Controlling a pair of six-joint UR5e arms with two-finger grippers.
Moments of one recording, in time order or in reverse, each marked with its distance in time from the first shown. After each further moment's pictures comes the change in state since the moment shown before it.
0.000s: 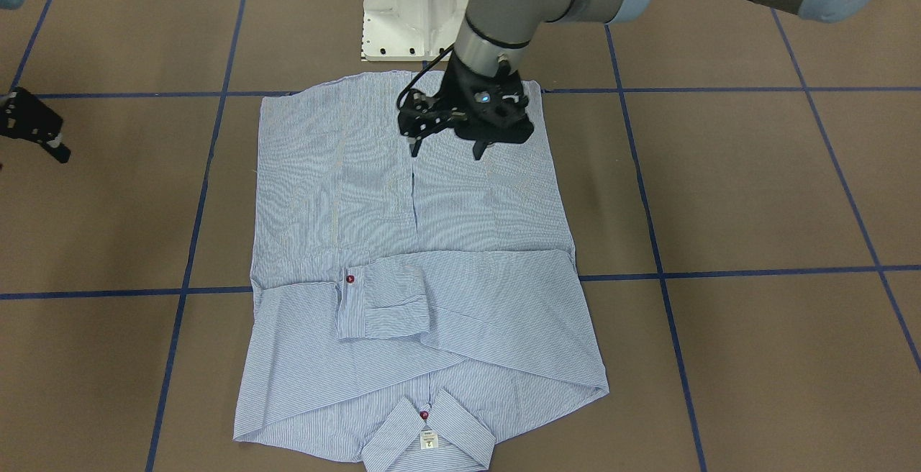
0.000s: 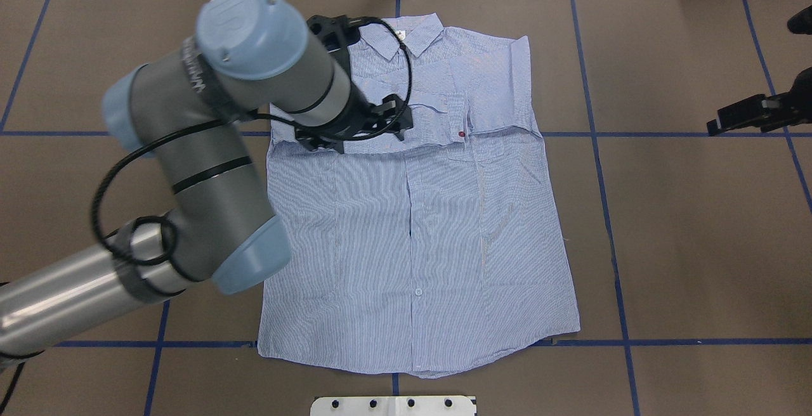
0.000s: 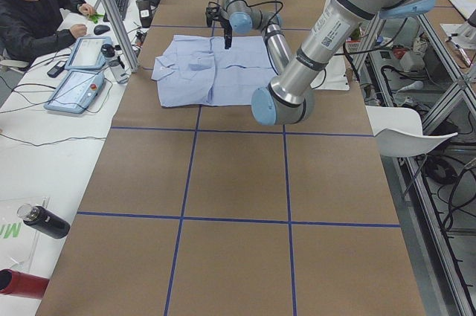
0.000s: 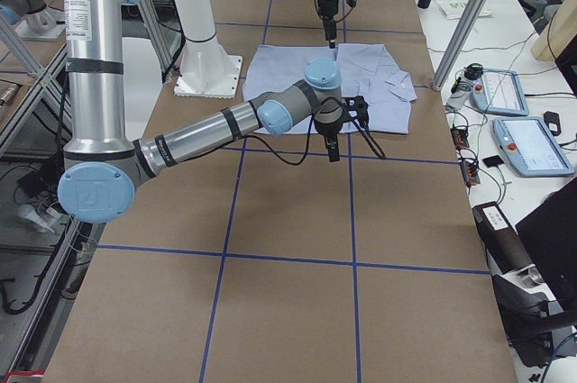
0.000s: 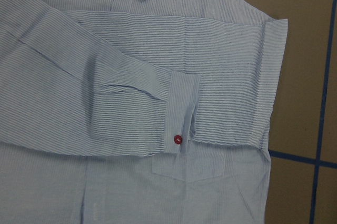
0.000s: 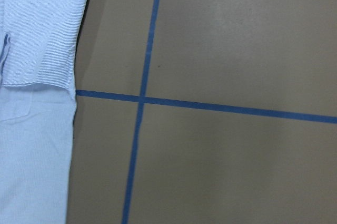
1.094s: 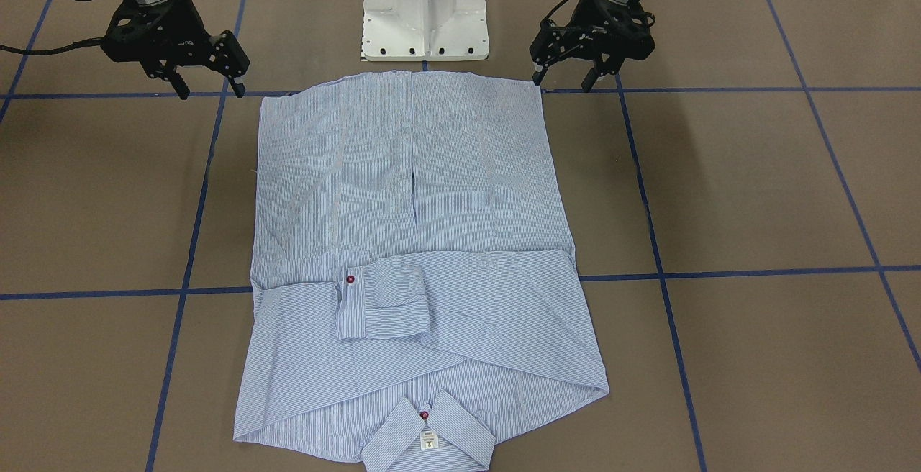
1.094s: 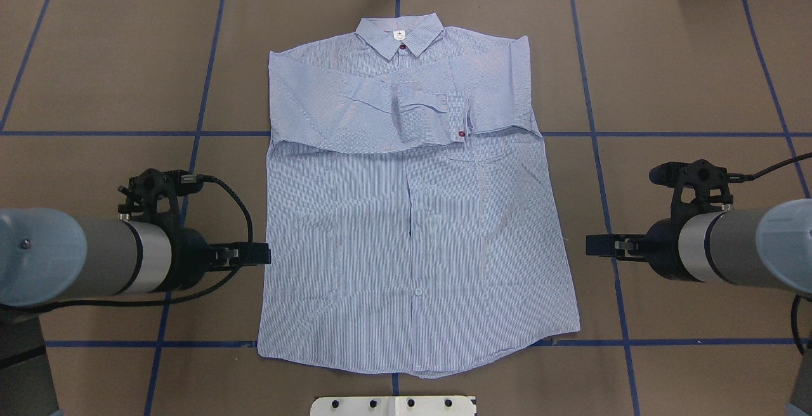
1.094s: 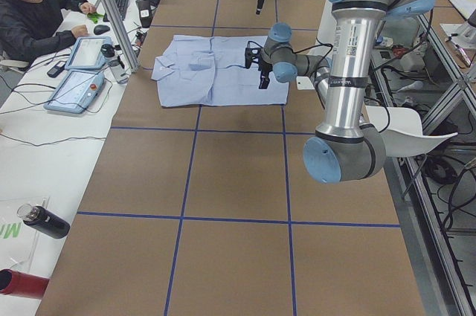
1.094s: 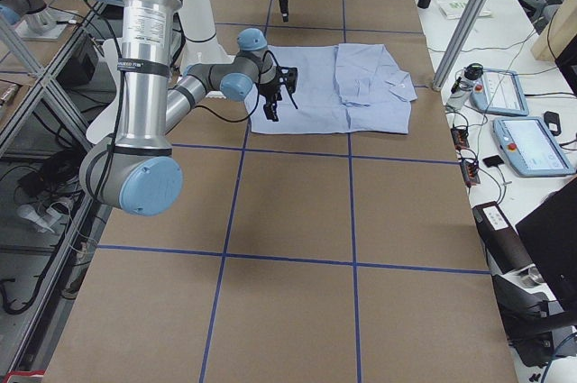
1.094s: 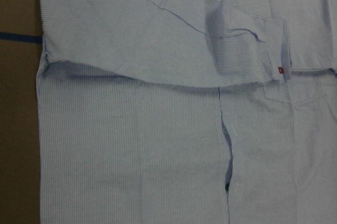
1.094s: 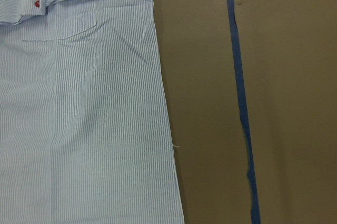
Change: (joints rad) left arm 0.251 0.592 -0.327 -0.268 0.252 -0.111; right arm -0.615 -0.102 0.246 0.015 -0.508 0.613
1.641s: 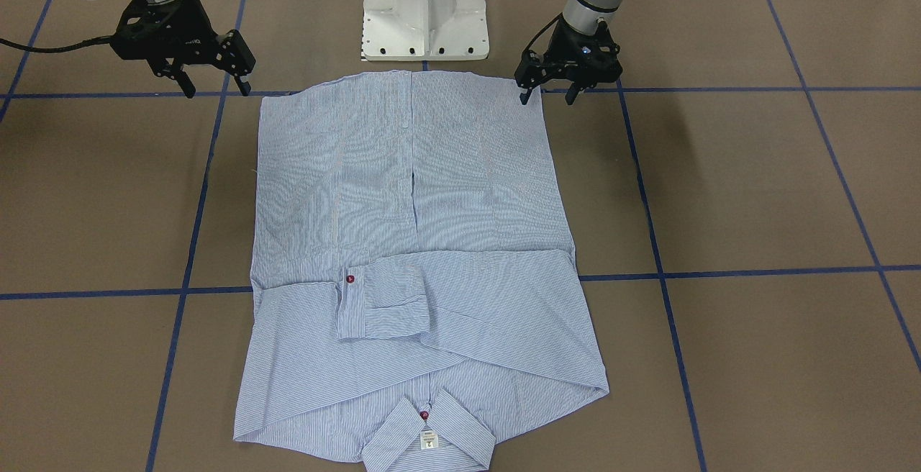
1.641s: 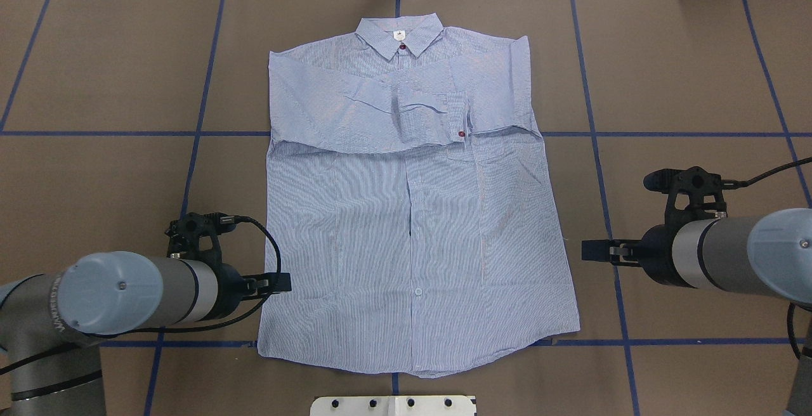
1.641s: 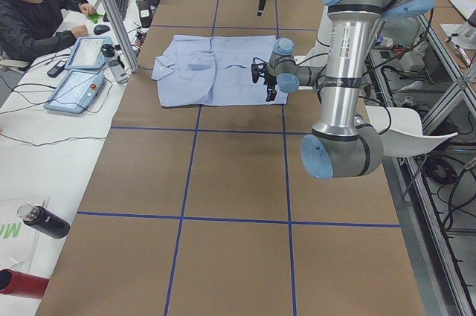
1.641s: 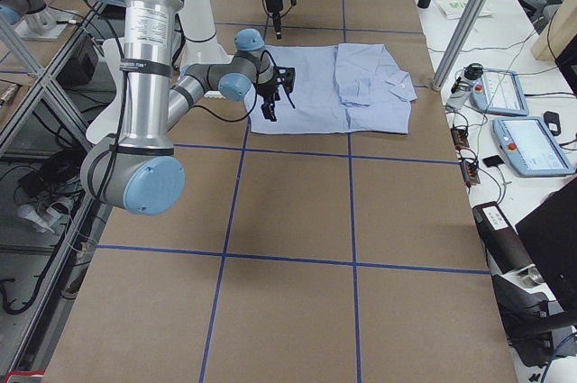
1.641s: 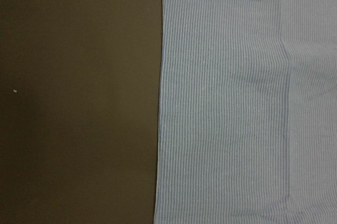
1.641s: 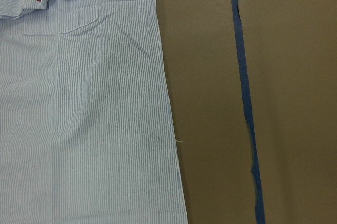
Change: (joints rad) left arm 0.086 -0.055 0.142 -0.016 0.039 -0.098; right arm -0.015 0.001 -0.001 0.001 -0.013 0.007
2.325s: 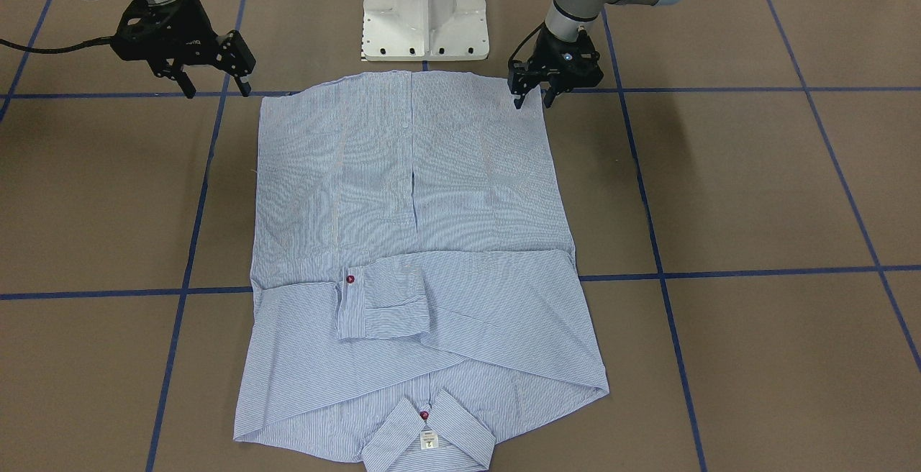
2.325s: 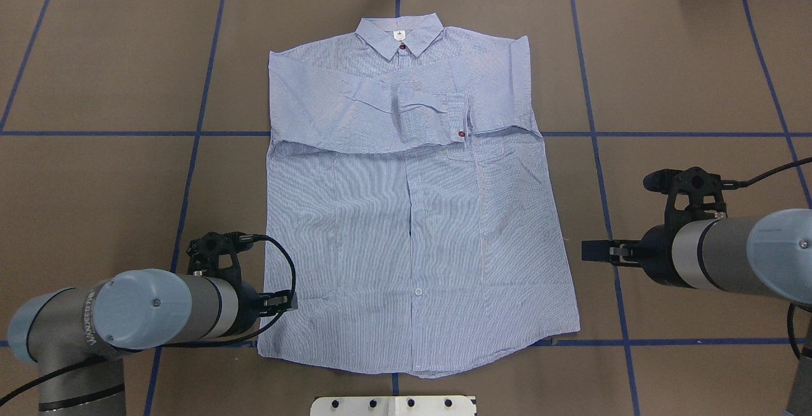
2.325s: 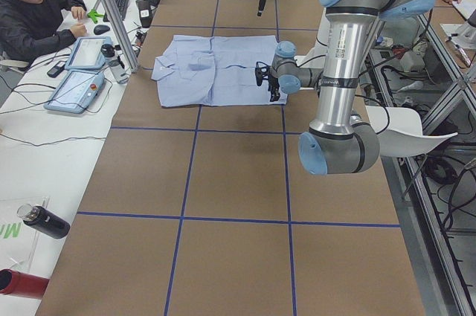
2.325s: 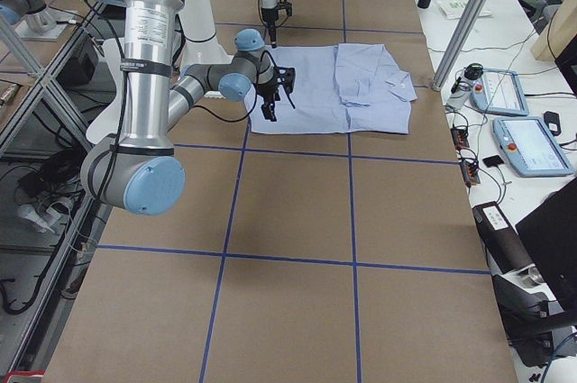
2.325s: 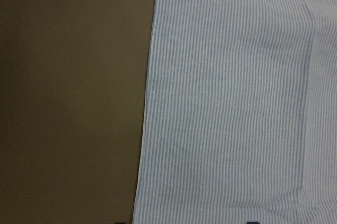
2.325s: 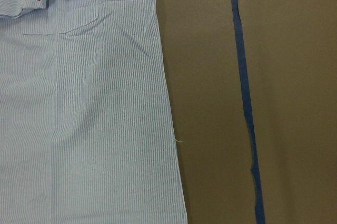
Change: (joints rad) left arm 0.046 -0.021 0.037 0.007 0.002 -0.033; right arm 0.000 0.000 0.000 0.000 0.000 0.000
